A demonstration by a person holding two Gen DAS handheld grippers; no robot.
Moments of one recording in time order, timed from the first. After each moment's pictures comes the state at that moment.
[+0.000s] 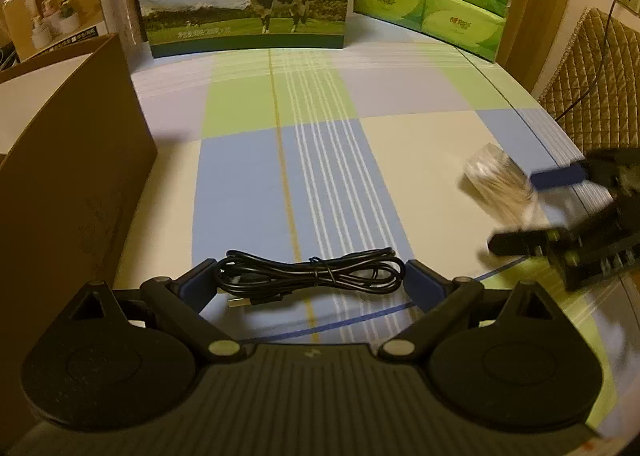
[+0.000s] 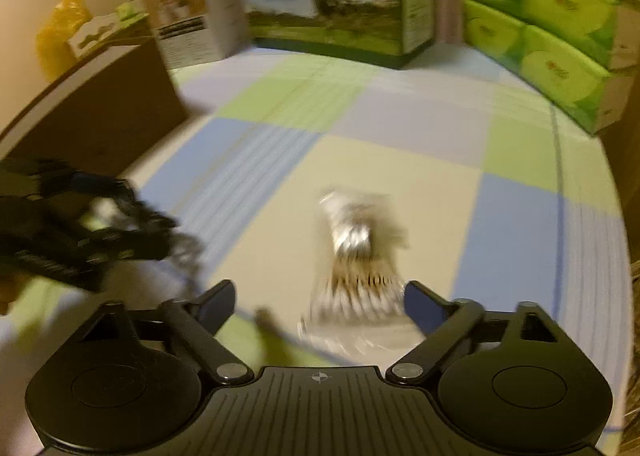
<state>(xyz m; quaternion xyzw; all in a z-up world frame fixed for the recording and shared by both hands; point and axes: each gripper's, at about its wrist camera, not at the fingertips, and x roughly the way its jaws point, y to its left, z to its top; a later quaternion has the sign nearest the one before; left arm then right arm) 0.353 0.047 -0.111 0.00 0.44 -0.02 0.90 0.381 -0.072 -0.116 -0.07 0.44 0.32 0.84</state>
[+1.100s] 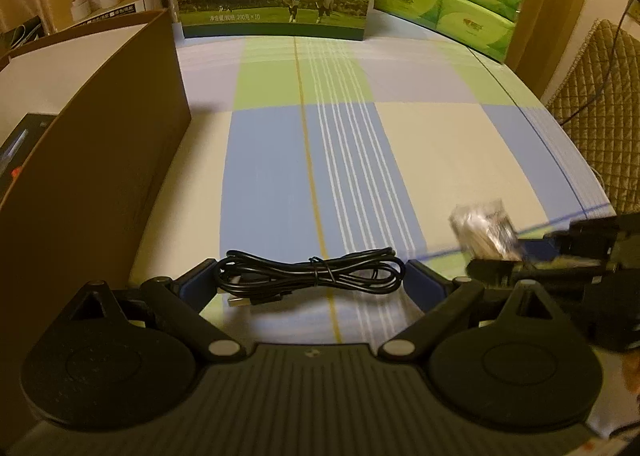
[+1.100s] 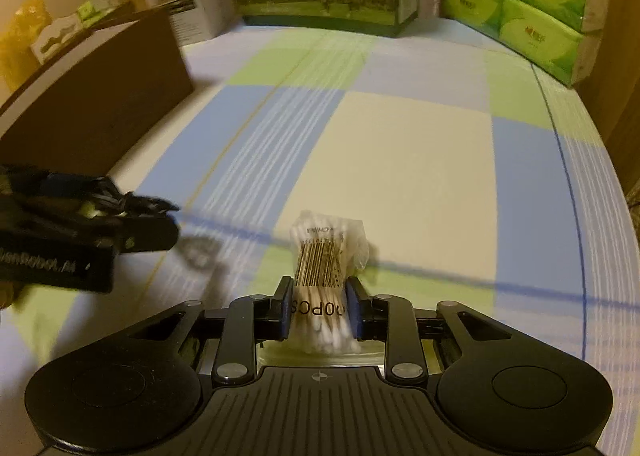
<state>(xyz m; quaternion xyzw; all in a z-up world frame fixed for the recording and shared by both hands) 0.312 0.055 -0.099 -0.02 0.45 0.00 0.89 0.315 -0.032 -0.122 -0.06 0.46 0.24 0.85</state>
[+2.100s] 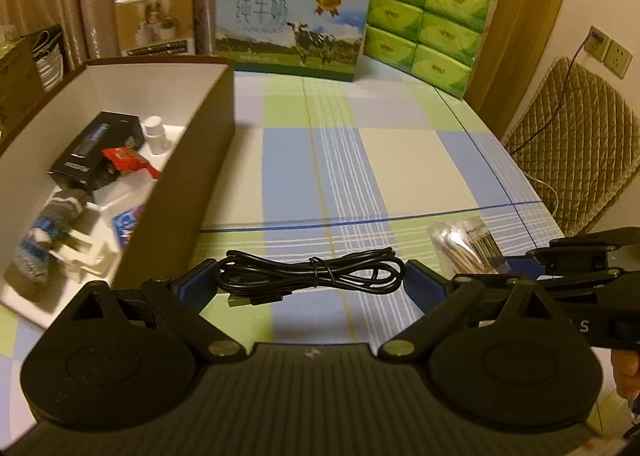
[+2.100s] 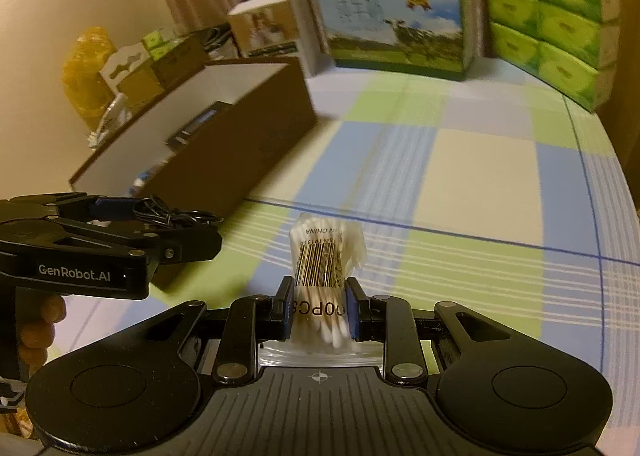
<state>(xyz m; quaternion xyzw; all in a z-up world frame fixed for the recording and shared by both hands) 0.189 0.087 -0.014 -0.05 0.41 -0.01 0.91 0.210 0.002 -0.029 -0.01 0.43 0.31 0.85</state>
